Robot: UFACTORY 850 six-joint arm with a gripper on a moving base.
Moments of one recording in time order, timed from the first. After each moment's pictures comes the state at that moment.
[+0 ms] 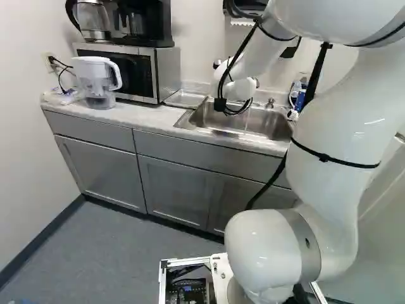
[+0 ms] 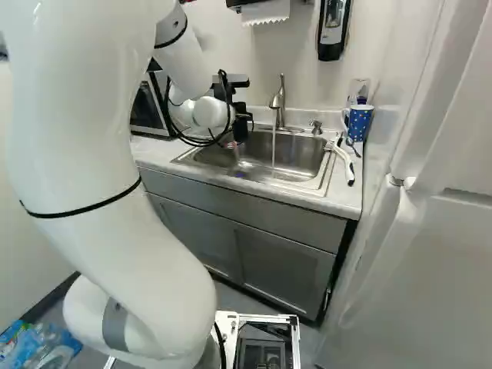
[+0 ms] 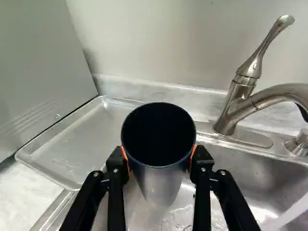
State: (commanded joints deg) arm -3.3 -7.9 -50.4 0.0 29.0 0.0
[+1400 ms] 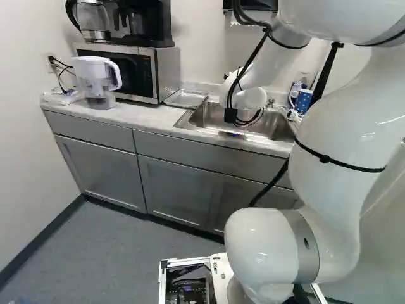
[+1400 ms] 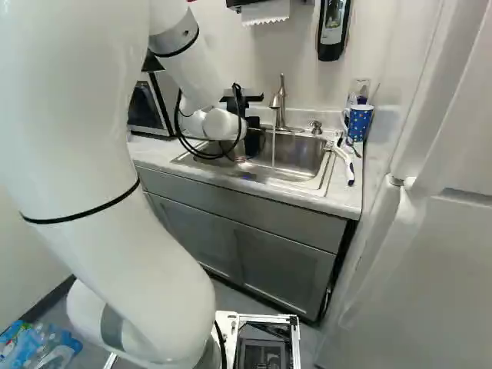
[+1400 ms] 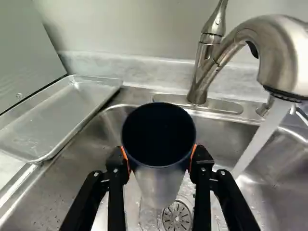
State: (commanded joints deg) arm -8.7 -5.9 -44.3 0.0 29.0 0.0
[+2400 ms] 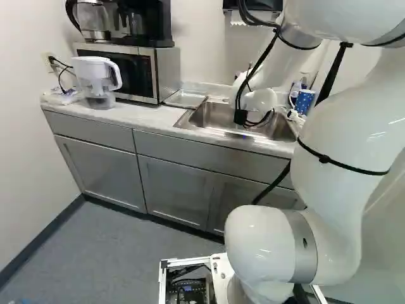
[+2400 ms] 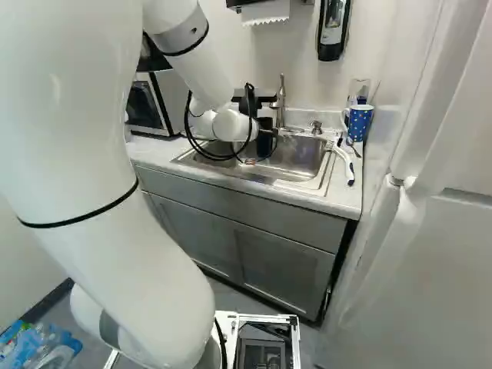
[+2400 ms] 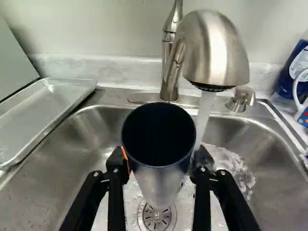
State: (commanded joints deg) arm -13.7 -5.0 -43.4 0.0 29.0 0.0
